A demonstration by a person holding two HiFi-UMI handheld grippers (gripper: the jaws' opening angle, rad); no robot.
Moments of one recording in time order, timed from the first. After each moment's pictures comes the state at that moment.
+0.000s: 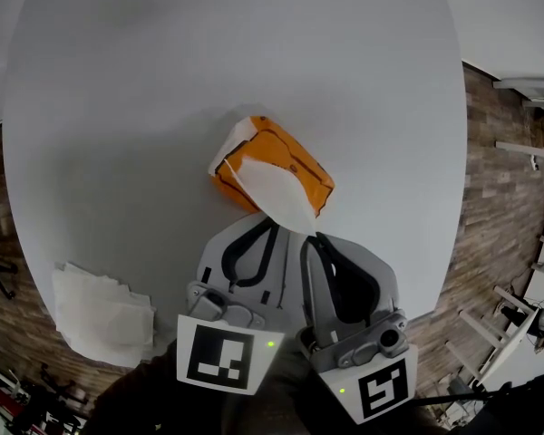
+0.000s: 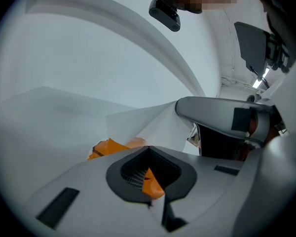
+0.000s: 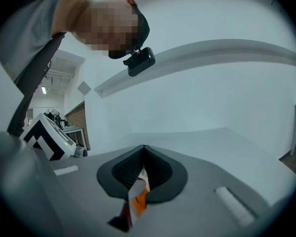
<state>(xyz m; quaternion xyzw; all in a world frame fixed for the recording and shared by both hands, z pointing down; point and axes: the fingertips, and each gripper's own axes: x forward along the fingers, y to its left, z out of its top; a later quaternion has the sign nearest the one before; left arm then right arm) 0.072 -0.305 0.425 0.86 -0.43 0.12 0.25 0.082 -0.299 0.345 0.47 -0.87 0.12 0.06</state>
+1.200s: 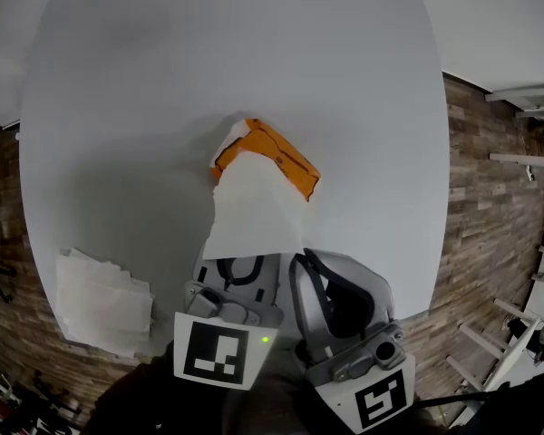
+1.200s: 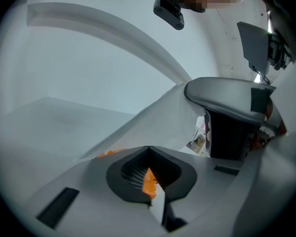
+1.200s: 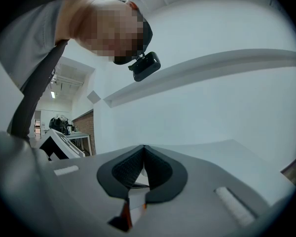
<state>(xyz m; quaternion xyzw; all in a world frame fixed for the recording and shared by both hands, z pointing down) 0.071 -0.289 0.381 0.85 -0.46 0.10 0.24 0.077 -0.268 0.280 0.44 -0.89 0.08 0.02</state>
